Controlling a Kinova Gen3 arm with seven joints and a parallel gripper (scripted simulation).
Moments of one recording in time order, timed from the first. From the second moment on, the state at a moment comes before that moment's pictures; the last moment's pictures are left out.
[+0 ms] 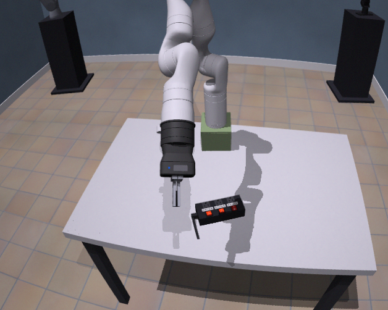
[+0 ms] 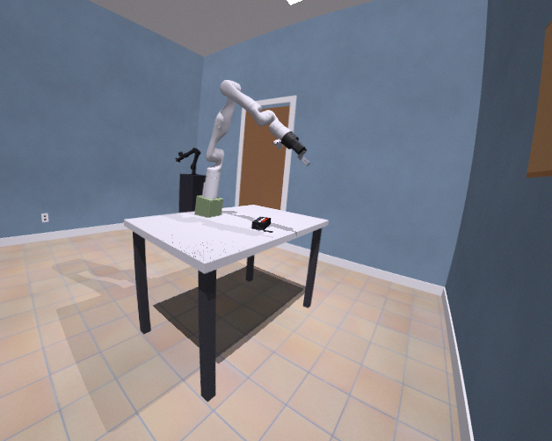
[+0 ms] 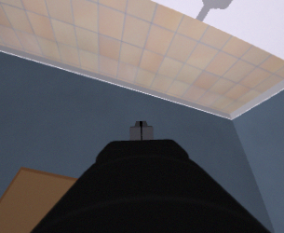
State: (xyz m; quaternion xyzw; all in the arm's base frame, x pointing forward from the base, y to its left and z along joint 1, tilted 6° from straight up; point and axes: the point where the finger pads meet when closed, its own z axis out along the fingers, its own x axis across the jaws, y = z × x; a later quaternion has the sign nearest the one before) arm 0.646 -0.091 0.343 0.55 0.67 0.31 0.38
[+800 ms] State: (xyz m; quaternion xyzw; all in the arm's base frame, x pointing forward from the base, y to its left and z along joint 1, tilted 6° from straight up) arm 0.625 -0.053 0.267 0.52 0.73 0.29 0.34
